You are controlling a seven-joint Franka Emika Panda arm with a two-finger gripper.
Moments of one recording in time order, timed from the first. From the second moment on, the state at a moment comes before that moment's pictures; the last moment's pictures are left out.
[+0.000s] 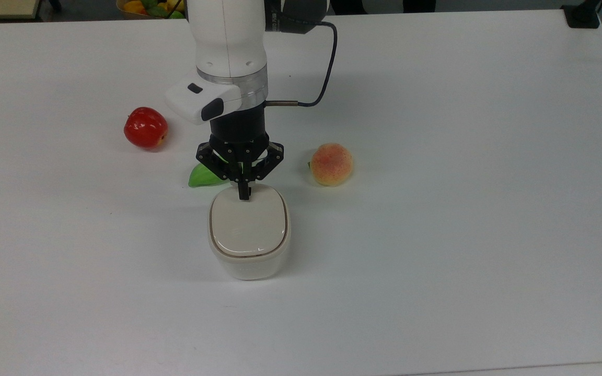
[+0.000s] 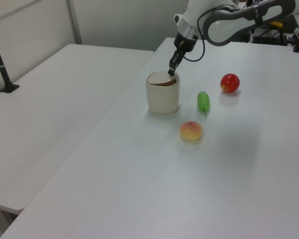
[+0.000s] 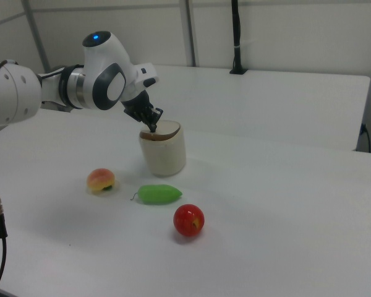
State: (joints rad) arm -0.01 0.43 0.12 -1.54 -0.09 2.39 0.07
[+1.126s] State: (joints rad) arm 0.00 0.45 0.12 -1.55 -0.09 2.40 0.07
